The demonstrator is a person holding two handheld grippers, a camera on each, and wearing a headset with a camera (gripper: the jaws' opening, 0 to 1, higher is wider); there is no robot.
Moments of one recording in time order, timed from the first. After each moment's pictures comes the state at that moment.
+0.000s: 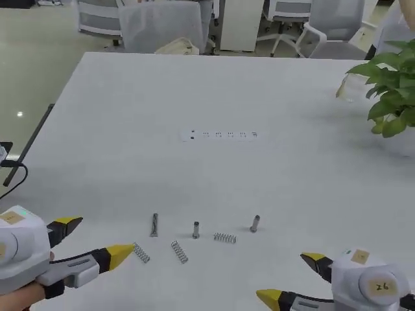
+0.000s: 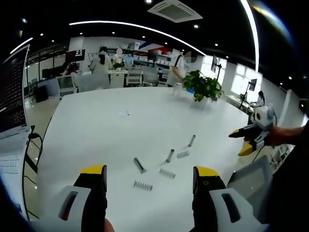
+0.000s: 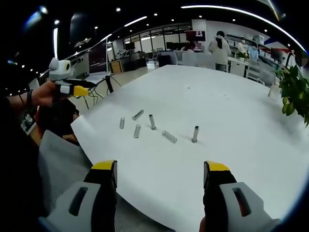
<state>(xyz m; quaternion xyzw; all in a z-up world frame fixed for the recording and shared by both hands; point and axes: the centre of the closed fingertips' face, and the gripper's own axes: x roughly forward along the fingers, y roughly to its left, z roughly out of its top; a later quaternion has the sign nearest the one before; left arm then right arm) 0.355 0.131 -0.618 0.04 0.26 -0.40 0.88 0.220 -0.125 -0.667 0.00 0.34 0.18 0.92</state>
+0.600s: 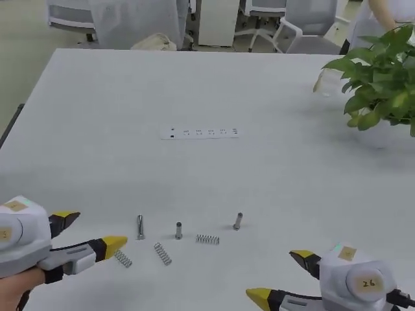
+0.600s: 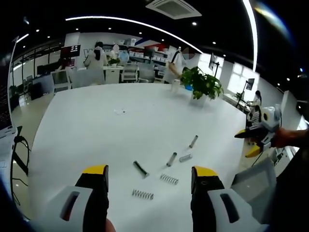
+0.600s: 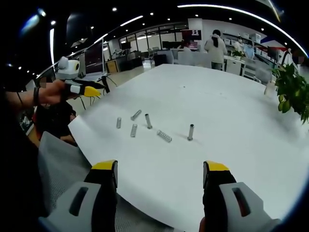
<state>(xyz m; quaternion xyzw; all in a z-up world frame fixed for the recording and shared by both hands) 0.383 0.108 -0.636 0.03 0.28 -0.41 0.87 0.217 -0.132 -0.664 0.01 0.34 0.16 0.93</state>
